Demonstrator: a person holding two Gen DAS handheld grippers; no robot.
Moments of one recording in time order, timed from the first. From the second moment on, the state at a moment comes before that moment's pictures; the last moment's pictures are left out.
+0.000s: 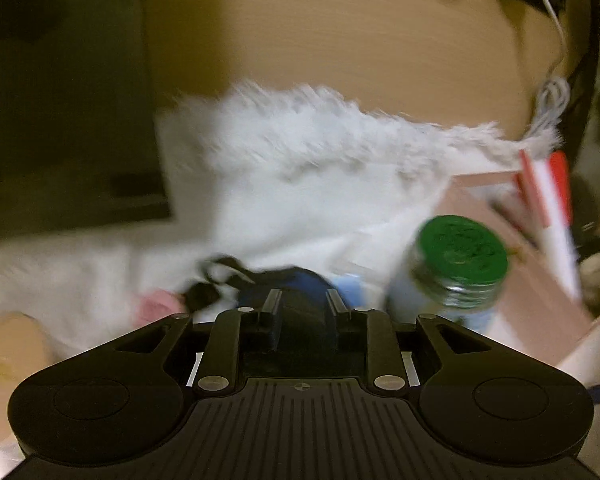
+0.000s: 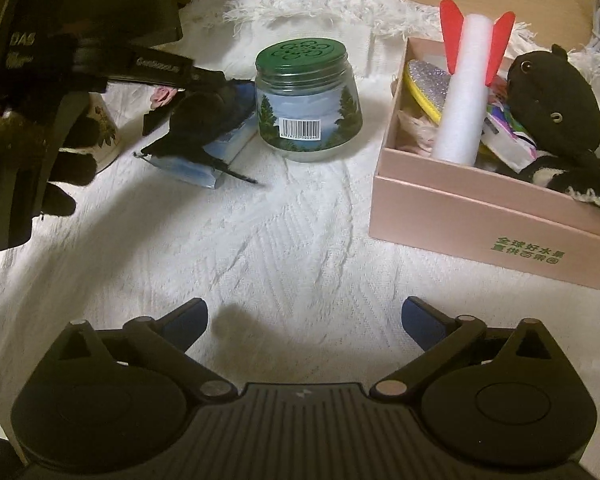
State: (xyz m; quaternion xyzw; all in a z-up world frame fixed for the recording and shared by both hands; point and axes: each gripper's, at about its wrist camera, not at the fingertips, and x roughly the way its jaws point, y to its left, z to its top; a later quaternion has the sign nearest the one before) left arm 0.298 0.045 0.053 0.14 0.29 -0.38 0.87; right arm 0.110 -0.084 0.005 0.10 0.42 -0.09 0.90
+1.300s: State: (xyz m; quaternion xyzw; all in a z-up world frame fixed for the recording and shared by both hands) left arm 0.291 0.110 0.068 0.04 0.37 -0.39 0.84; right arm 0.118 -0.075 0.062 0.03 0.36 -0.07 0.93
